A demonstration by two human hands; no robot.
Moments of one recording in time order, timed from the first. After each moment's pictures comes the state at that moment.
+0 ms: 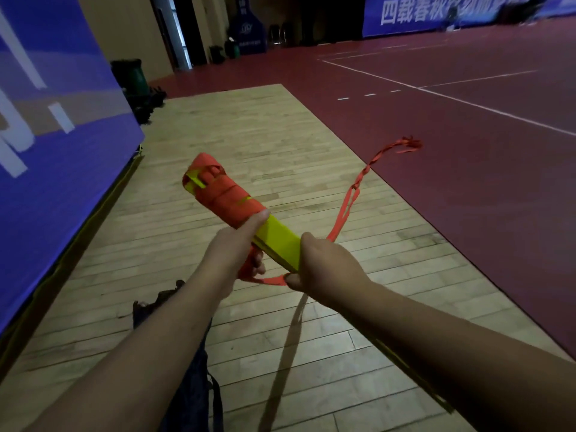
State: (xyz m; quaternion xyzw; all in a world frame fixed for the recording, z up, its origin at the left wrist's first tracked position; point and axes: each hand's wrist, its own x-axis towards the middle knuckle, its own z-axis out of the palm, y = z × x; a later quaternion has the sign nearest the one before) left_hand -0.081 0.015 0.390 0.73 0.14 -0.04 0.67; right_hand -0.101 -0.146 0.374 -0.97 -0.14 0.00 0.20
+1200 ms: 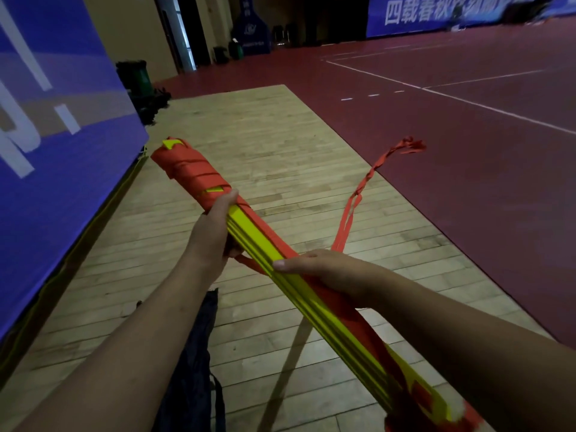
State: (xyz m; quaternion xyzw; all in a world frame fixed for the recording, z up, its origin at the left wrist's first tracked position) left_hand -0.071 0.032 0.406 0.67 0.08 0.04 0.74; right_hand -0.095 -0.165 0.376 -0.71 -0.11 0.35 0.60
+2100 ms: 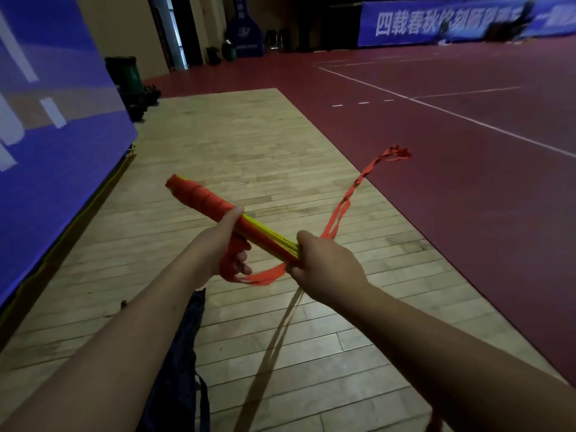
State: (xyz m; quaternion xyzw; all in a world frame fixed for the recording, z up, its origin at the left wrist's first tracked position) left_hand -0.068 0.039 0.389 0.75 0.14 -0.12 0.64; right_hand -0.112 -0.152 0.383 -0.97 -0.11 -0.03 0.20
